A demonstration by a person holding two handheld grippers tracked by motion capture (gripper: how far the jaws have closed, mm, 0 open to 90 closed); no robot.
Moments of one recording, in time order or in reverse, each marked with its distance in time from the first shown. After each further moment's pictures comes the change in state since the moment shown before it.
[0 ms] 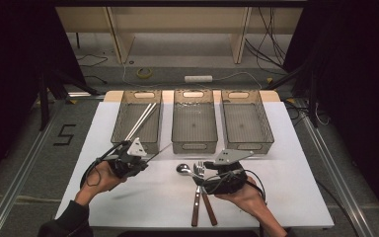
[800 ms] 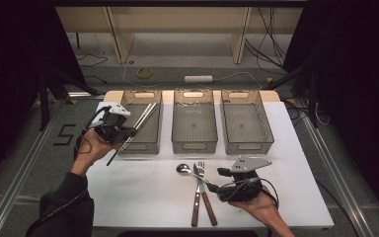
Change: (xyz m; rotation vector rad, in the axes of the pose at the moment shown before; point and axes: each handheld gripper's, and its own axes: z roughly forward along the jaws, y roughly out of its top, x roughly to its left) left arm 0.076 0.033 -0.029 -0.111 0.104 -0.234; right arm -0.006 -0.029 -0.024 -0.008 -0.019 0.049
